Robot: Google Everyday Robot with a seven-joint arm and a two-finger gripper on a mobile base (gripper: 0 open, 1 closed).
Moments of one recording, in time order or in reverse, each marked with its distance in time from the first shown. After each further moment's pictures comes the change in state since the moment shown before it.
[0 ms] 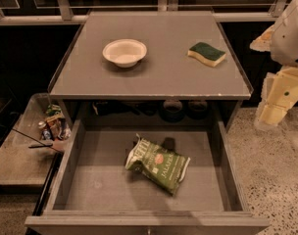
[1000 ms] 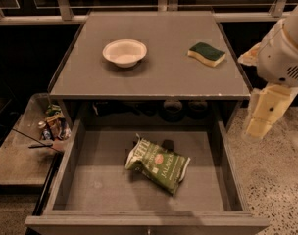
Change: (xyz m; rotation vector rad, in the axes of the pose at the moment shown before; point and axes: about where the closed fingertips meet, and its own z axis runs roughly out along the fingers) arm -0.007 0.013 0.028 -0.026 -0.043 -0.008
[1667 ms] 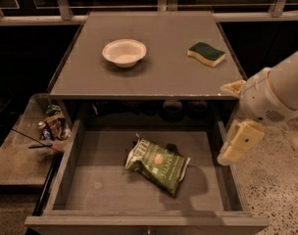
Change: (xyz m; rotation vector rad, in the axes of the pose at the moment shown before) arm -0.005 0.021 0.077 -0.043 -0.227 0.030
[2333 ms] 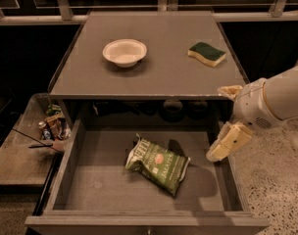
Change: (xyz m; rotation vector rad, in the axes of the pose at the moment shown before) arm 0.005 -0.018 0.030 0.080 -0.121 0.066
